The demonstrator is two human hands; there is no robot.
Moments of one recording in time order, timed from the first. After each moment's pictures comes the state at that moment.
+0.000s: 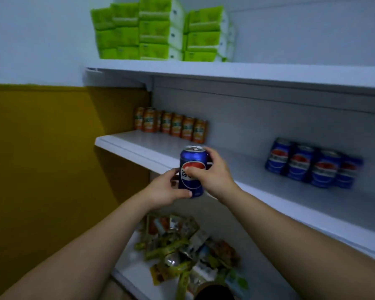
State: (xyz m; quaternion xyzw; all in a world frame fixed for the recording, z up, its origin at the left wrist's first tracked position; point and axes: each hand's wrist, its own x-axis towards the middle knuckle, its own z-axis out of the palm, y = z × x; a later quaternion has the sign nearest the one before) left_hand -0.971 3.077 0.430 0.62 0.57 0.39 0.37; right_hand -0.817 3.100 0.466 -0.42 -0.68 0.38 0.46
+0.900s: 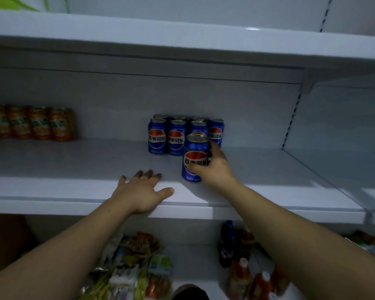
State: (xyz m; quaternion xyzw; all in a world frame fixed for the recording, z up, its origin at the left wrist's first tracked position) left_hand -0.743 3.166 0.421 0.85 0.53 -0.01 0.06; right_hand -0.543 3.125 0.438 -0.63 -0.54 0.19 0.52
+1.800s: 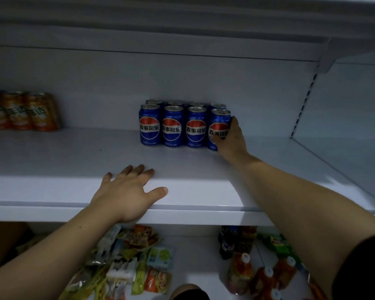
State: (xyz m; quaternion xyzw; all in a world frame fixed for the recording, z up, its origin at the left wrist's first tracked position) left_hand -0.741 3.167 0.416 0.85 0.53 0.00 0.04; right_hand -0.451 3.221 0.422 -0.72 -0.49 0.09 0.48
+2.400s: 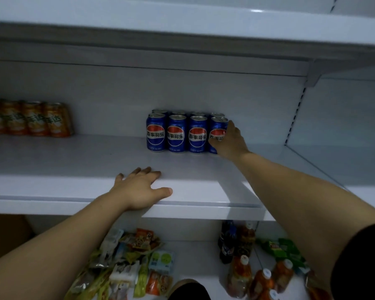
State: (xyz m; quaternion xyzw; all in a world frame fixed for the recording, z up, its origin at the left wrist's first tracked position) left_hand -0.746 3.170 0.425 0.85 0.52 0.01 0.10; right_hand -0.473 3.193 0.459 -0.76 -0.51 0.08 0.39
